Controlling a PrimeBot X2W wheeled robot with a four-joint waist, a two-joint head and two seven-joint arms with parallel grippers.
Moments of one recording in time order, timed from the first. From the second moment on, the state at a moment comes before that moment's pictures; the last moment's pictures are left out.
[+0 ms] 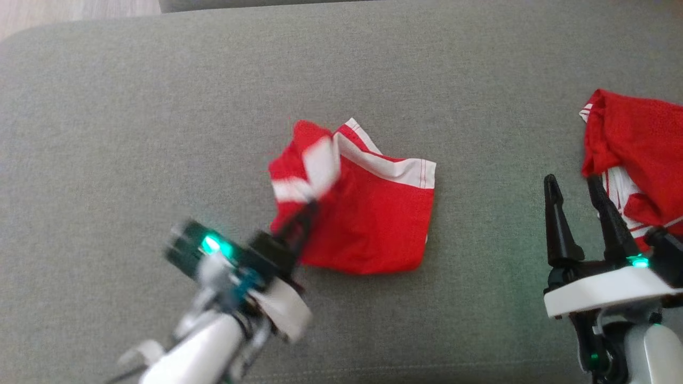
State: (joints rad) left arm -0.32 0.31 -0.68 0.08 -0.15 0.11 -0.10; right arm 0.01 -0.05 -0.01 -0.12 0.30 0.12 0.05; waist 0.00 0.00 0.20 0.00
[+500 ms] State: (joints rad) left arm -0.29 0.18 -0.75 0.32 -0.22 0.09 -0.14; right arm 0.01 -0.05 -0.01 -0.11 0.30 0.12 0.05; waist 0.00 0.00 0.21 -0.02
